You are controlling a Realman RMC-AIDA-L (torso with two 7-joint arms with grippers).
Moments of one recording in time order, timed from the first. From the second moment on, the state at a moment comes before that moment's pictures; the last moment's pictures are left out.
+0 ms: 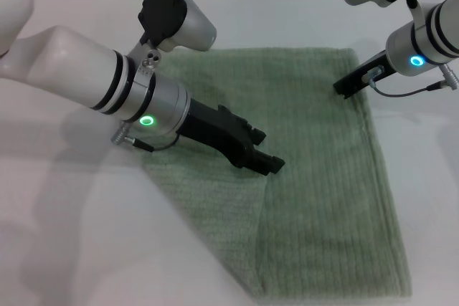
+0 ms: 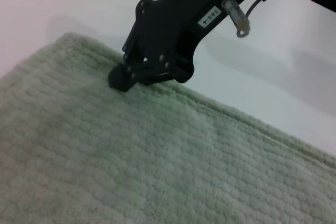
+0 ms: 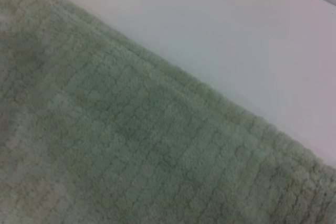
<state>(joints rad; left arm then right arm) -0.74 -2.07 1.43 0.73 1.99 1.22 -1.95 0.96 2.06 -1.20 -0.53 0.52 0.93 -0.73</state>
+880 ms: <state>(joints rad) -0.74 -2.08 1.52 0.71 1.97 1.14 -1.96 0.96 2.06 -1.20 -0.53 0.52 0.93 -0.73</state>
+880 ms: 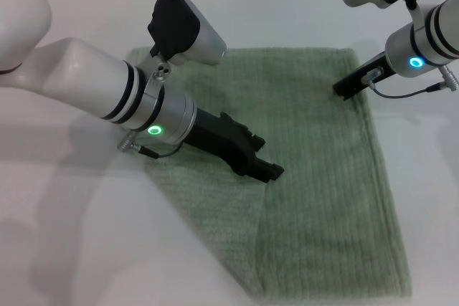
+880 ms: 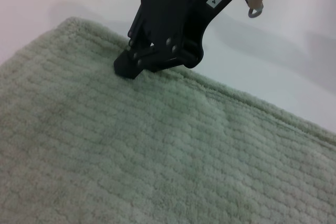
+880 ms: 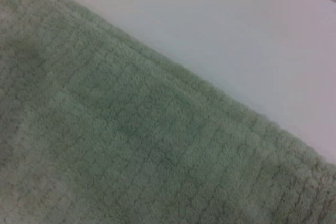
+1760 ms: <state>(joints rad) -0.75 -2.07 1.55 0.72 1.97 1.16 -1.96 0.96 2.06 -1.20 -0.53 0.52 0.93 -0.73</state>
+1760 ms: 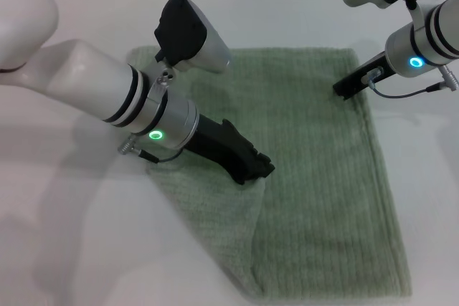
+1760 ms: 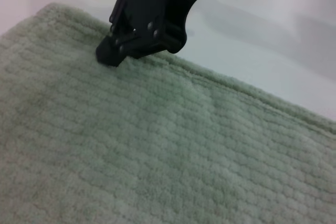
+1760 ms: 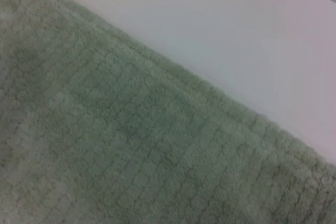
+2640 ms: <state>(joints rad) -0.75 -2.06 1.33 0.87 2.18 1.47 -1.99 0.96 2.06 -1.21 -0.52 0.52 0.93 -0.73</state>
